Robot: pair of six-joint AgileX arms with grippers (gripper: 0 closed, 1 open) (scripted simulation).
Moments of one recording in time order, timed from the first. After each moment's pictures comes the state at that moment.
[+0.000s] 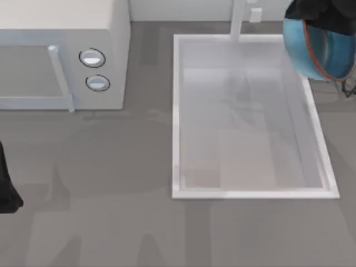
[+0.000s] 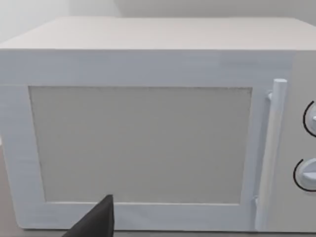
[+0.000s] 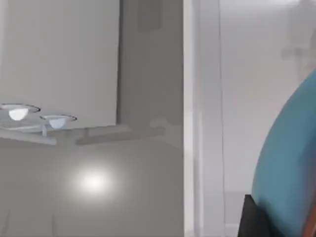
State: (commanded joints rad) left arm 0.00 0.00 0.00 0.00 0.00 0.00; right arm 0.37 1.58 1.64 -0.89 -0.15 0.60
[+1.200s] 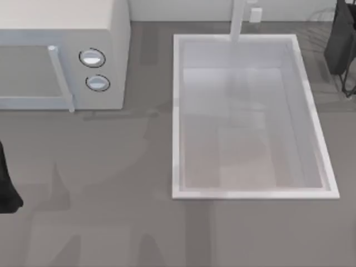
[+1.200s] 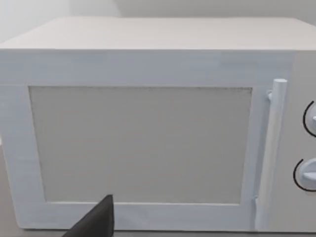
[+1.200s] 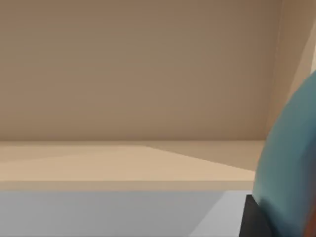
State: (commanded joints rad) left arm 0.00 0.00 0.00 0.00 0.00 0.00; right arm -0.41 1.32 1.32 0.00 -0.39 0.02
